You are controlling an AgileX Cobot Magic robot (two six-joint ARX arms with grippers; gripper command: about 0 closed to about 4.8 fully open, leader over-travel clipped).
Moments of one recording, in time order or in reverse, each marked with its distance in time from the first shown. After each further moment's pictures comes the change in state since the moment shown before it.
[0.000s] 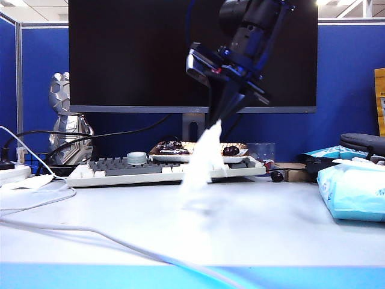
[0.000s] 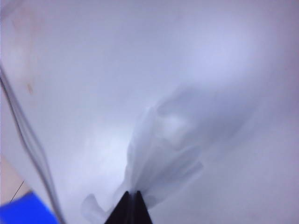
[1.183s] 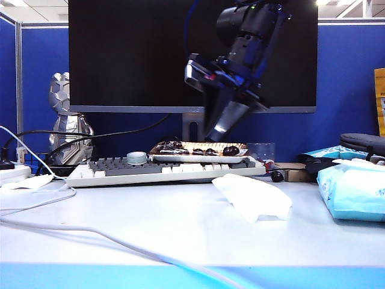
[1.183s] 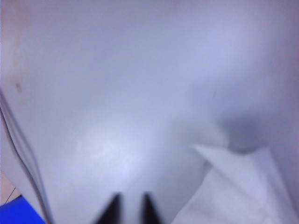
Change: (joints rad) left arm 0.000 0.000 0.000 0.000 0.000 0.000; right arm 0.003 0.027 0.002 0.029 0.010 -0.004
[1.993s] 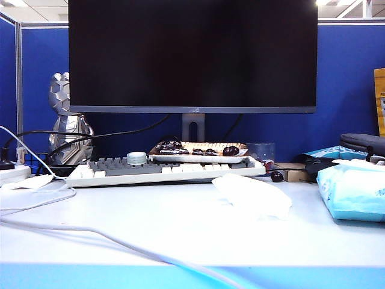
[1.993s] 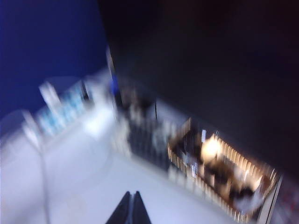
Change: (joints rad) left arm 0.000 0.000 0.000 0.000 0.000 0.000; right arm 0.002 -0.243 0.690 -0.055 0.114 0.048
